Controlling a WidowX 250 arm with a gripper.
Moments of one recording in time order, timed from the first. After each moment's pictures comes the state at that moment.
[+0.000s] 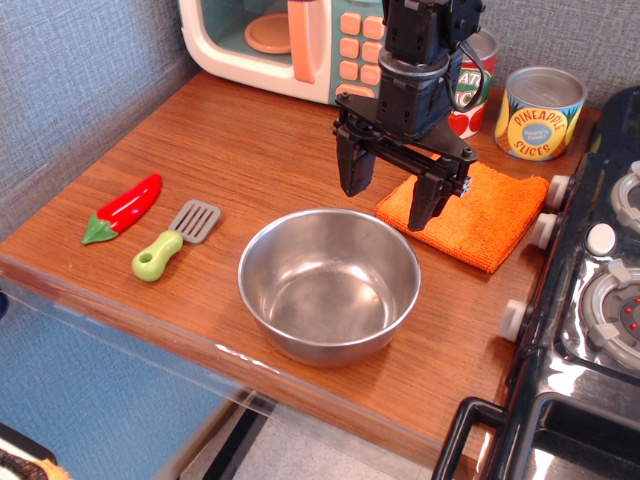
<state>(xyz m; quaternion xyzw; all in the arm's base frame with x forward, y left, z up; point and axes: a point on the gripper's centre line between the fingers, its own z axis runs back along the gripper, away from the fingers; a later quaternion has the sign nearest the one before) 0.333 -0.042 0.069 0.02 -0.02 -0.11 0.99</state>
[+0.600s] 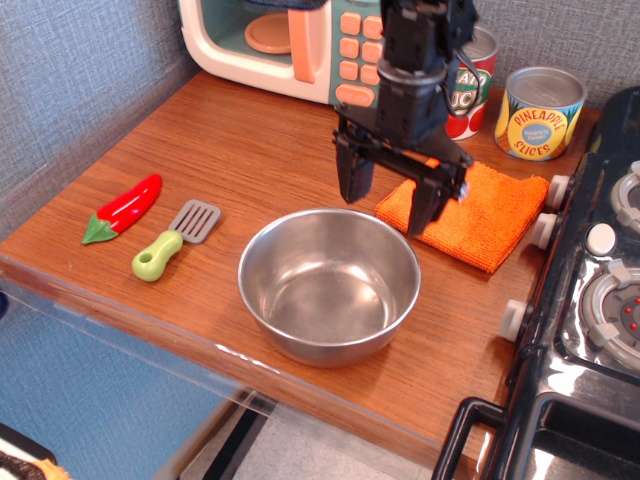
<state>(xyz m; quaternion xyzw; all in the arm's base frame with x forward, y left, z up) 0.337 -0.035 0.064 0.01 -0.01 -0.10 1.00</state>
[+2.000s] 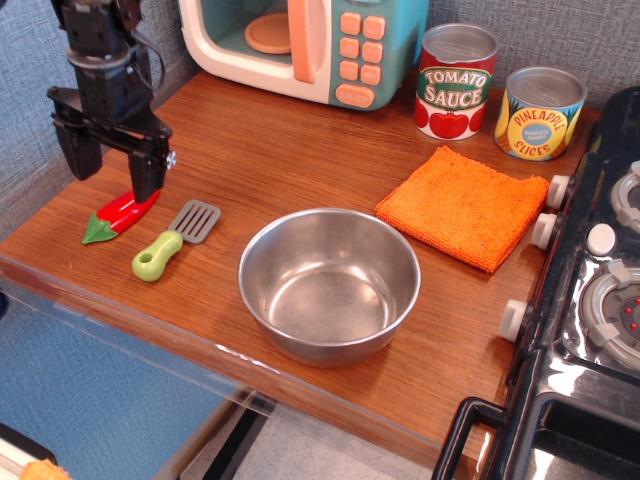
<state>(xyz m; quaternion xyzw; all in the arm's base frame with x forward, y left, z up) 0.280 0.171 0.046 0.07 0.00 0.02 1.00</state>
